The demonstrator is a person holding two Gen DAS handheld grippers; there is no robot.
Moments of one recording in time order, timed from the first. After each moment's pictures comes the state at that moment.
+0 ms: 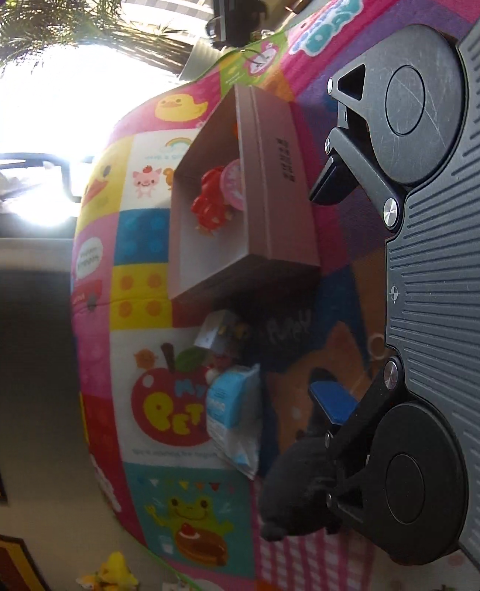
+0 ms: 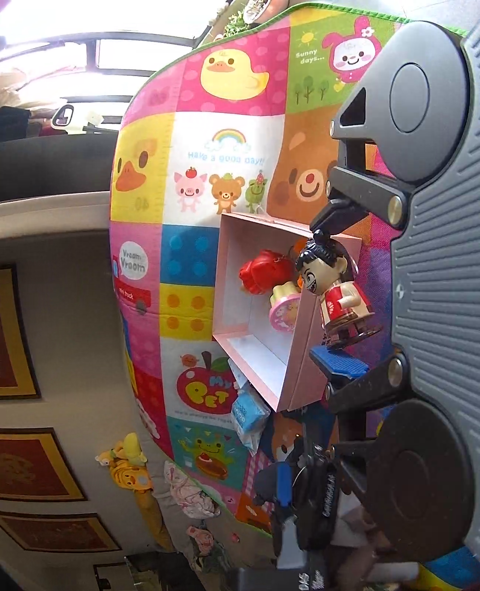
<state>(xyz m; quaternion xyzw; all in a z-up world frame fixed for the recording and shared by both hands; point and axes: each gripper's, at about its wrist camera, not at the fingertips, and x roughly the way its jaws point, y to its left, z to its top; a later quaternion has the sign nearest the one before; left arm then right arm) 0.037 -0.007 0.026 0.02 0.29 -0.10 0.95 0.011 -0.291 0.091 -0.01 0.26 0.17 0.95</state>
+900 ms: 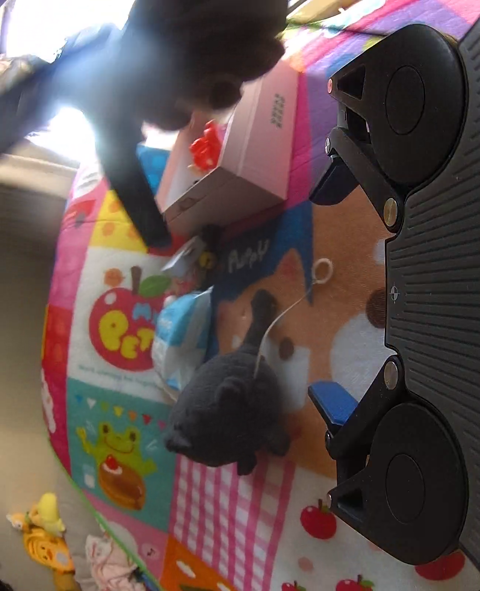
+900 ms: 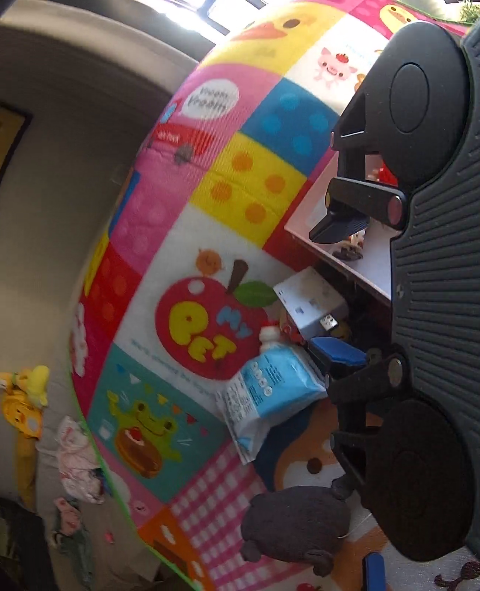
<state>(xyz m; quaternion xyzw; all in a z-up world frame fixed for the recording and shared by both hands) 0.022 0.047 0.013 -0.08 0.32 -0.05 0.94 0.157 -0.055 0.082 -0.25 0.28 0.19 0.90</state>
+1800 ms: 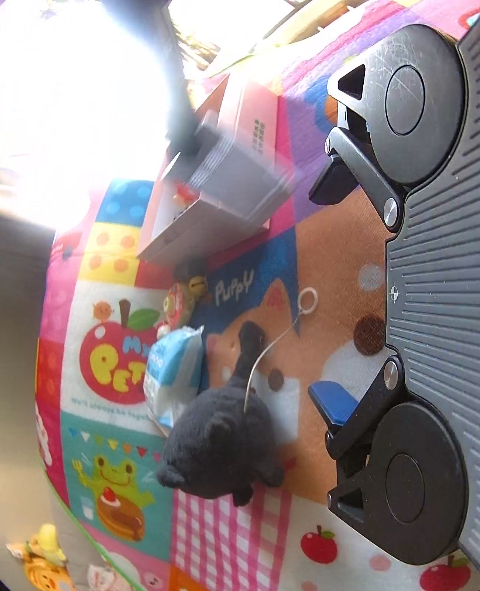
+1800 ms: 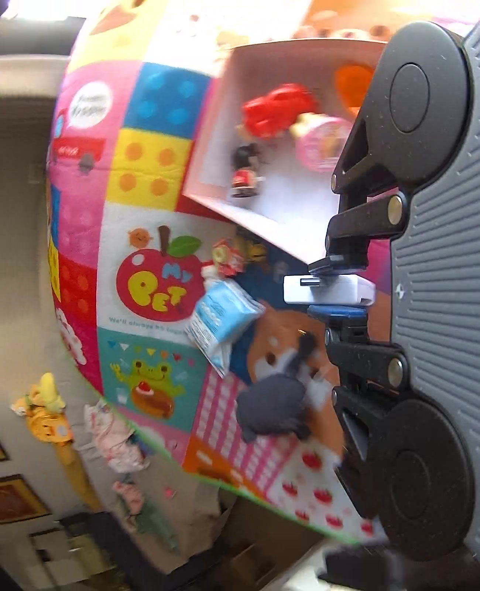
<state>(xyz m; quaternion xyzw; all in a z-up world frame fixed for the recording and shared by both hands) 0.017 0.041 0.006 -0.07 0.32 -0.10 0.94 0.082 -0.149 0.117 -0.03 0.40 0.27 0.87</state>
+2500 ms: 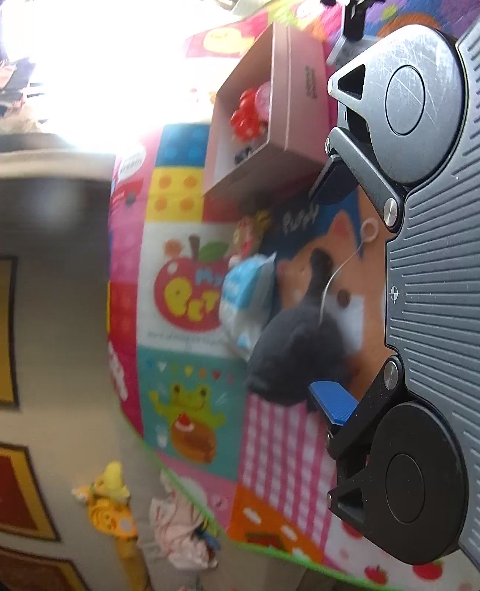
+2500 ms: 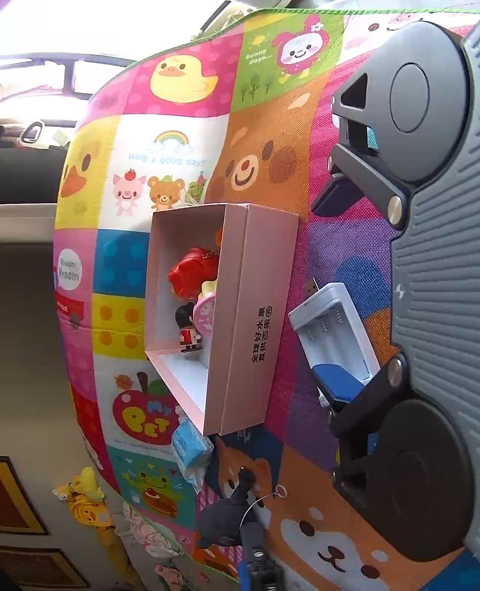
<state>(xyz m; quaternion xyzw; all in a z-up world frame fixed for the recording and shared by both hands) 0.006 0.047 0.041 -0.02 0.23 0.05 0.97 0.015 -0.244 0.035 -0.03 0.31 0.11 0.94</state>
